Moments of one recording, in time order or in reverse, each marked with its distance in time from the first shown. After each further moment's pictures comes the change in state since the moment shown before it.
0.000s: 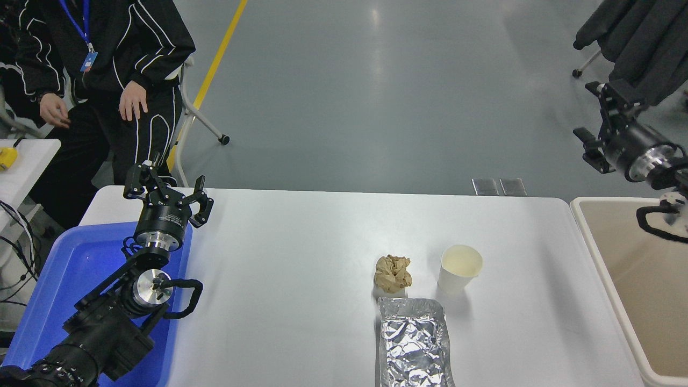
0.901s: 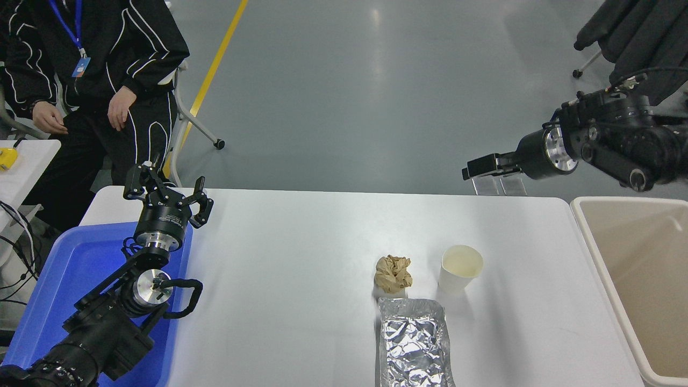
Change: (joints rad) left arm 0.000 0.000 0.000 0.000 0.000 0.000 0.001; right arm 0.349 0.188 -0.406 0.303 -0.903 0.145 0.011
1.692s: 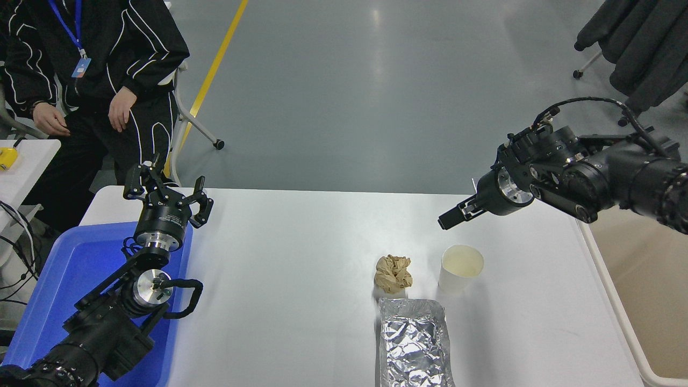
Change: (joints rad) left arm 0.000 0.000 0.000 0.000 0.000 0.000 0.000; right arm -0.109 0.126 -0.058 -0.056 -0.084 -0.048 0.000
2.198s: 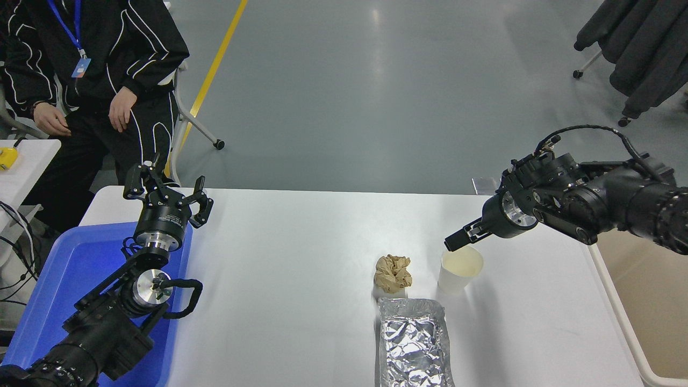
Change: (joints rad) left arm 0.000 0.000 0.000 0.000 0.000 0.000 0.000; right arm -0.069 -0.007 -0.005 -0.007 -0.016 -0.018 0.002
